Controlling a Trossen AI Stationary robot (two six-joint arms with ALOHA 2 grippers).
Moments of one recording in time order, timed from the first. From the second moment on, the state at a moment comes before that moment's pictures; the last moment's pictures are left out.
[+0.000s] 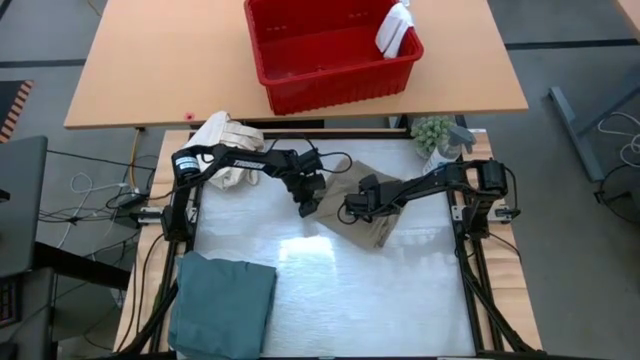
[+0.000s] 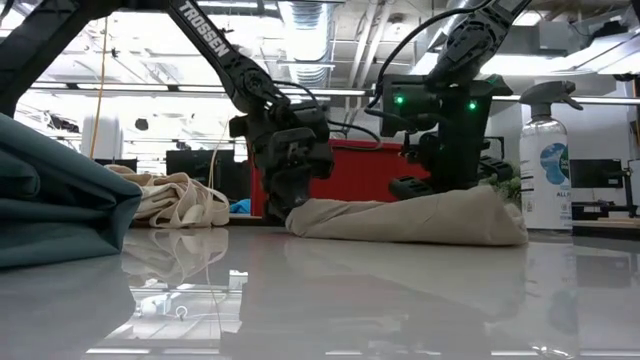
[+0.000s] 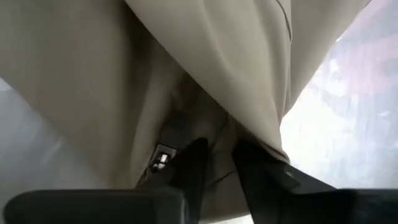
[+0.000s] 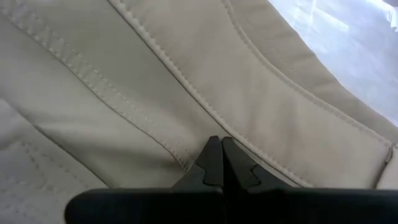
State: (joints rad) left arm 0.41 2.05 1.26 -0.49 0.58 -0.02; right arm -0.11 1.85 0.98 -0.69 0.54 1.04
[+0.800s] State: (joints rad) left arm 0.54 2.05 1.26 -0.48 0.66 -0.05; right arm -0.12 1.85 0.97 -0.66 0.53 0.94
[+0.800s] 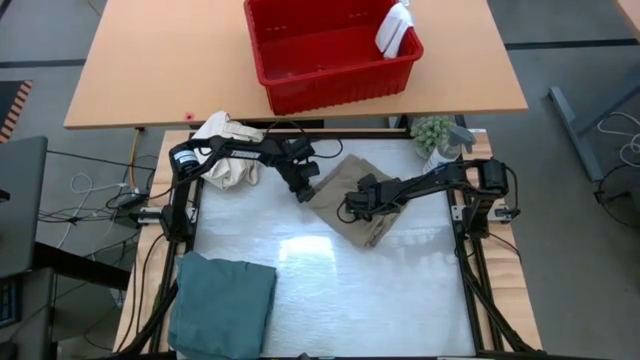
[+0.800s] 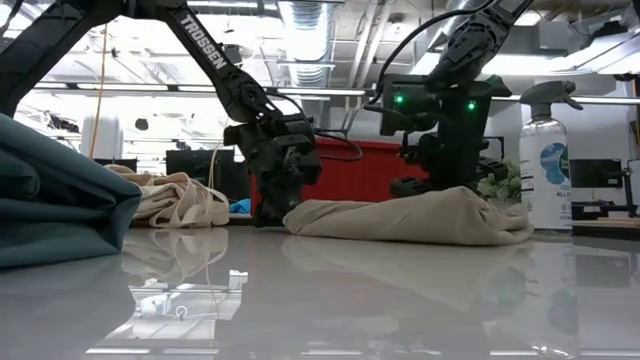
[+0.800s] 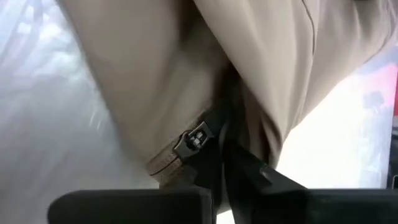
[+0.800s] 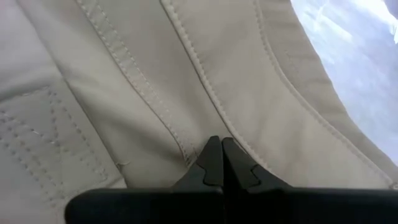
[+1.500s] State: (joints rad) left arm 0.55 2.05 1.27 -0.50 0.70 0.03; right arm -0.12 1.84 0.93 -0.61 0.53 0.89
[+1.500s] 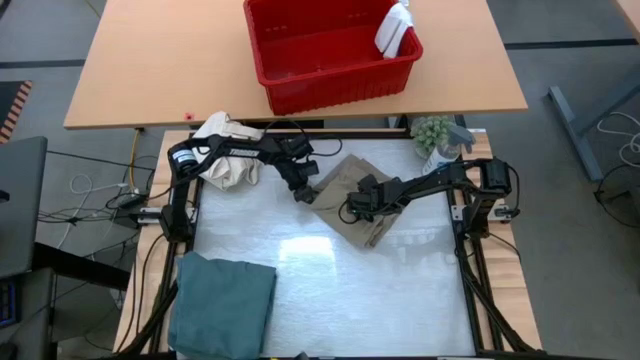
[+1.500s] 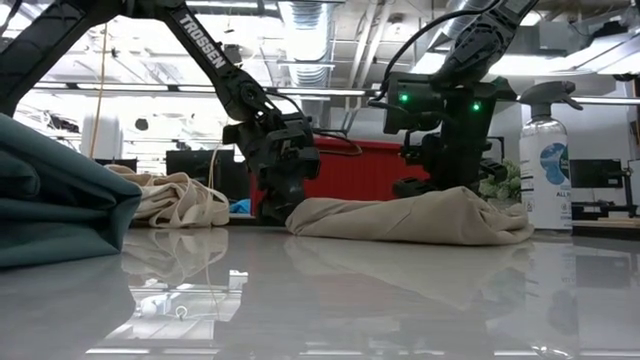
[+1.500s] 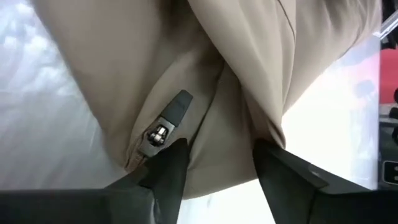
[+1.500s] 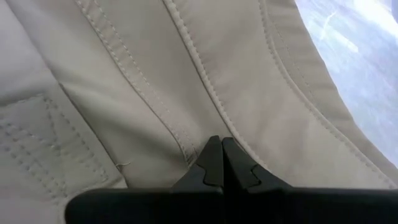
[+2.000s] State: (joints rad) left arm 0.70 1.88 1.27 -0.51 0.53 0.09; right arm -0.12 1.84 0.93 -0.61 0.52 0.88
